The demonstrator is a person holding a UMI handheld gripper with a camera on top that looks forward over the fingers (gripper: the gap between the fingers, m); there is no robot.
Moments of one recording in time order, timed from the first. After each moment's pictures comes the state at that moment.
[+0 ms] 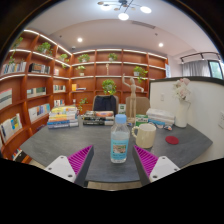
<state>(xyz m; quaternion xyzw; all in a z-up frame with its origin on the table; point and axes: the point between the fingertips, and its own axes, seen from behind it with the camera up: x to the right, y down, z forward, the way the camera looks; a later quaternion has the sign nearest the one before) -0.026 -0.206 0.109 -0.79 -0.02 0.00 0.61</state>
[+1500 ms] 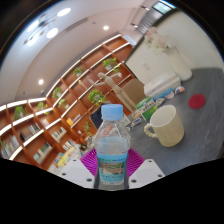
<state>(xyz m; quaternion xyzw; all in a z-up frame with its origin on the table) -0.025 -0.048 0.117 -0.74 0.24 0.24 0.58</state>
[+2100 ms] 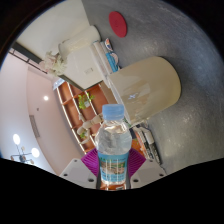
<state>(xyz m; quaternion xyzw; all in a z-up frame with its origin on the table) 0.033 0.019 0.157 -0.37 0.58 0.61 0.38</state>
